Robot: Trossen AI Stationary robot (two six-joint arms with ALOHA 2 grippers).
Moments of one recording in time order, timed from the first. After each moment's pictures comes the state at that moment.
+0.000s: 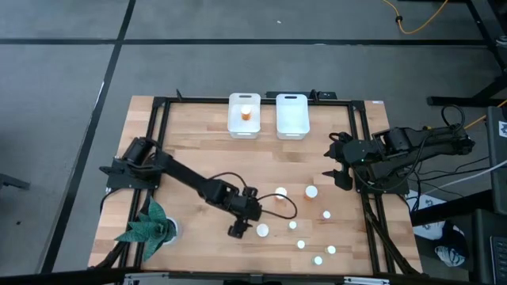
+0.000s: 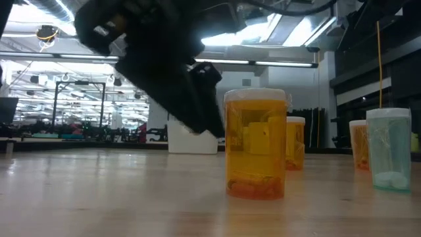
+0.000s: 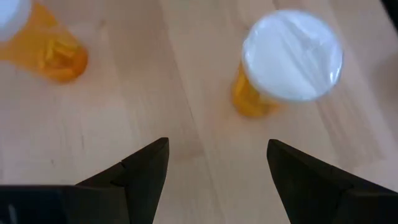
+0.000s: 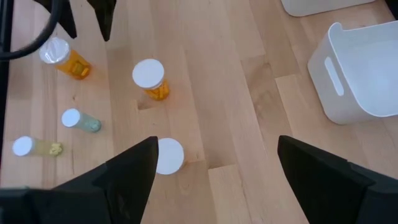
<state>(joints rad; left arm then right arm) -0.35 1.94 1.26 -0.29 -0.03 -0.08 0.22 0.89 0.99 -1.03 0.19 0.36</state>
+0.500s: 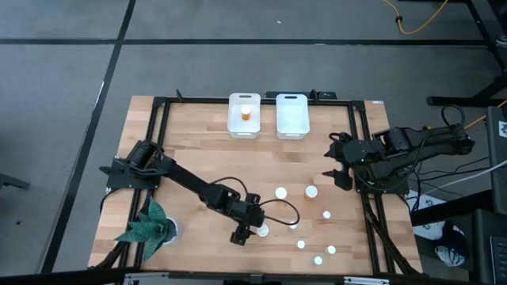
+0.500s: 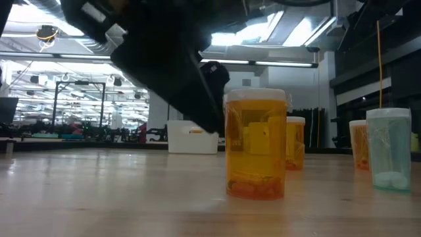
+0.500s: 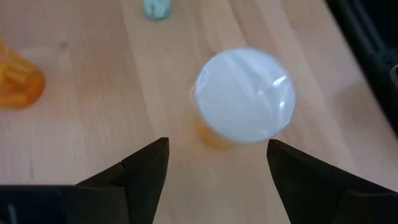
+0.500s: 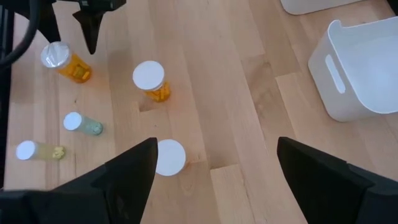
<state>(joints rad) -0.38 1.97 1.28 -0.21 0.02 -0.13 0.22 0.89 0.99 -1.03 0.19 0.39</state>
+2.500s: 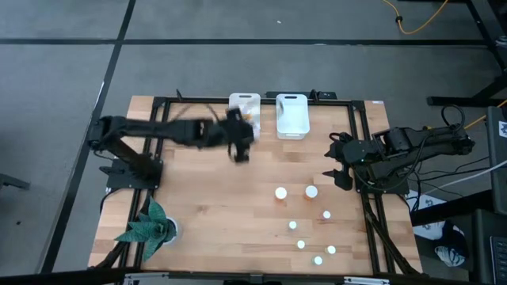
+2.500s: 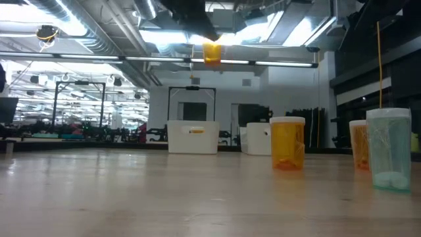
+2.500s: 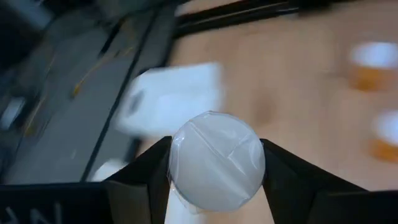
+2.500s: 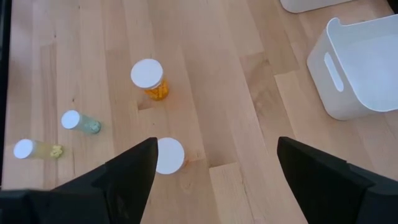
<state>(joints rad) 0.07 1.49 1.30 -0.43 -0.40 0.17 0.22 0.89 0.99 -1.04 0.19 0.39</state>
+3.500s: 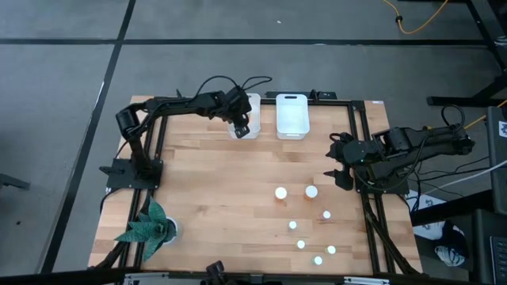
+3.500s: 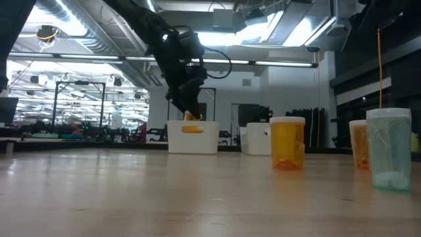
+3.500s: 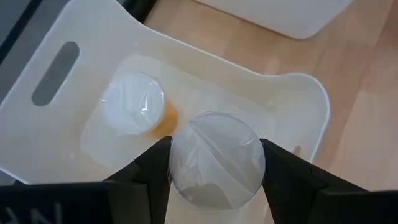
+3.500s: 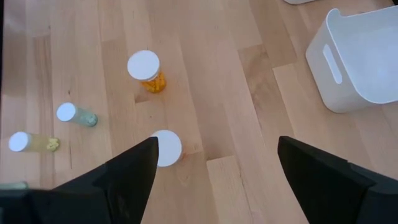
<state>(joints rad) 0.52 1.79 1.29 -0.47 -0.03 0.06 0.22 0.89 0.99 -1.07 0.19 0.39</state>
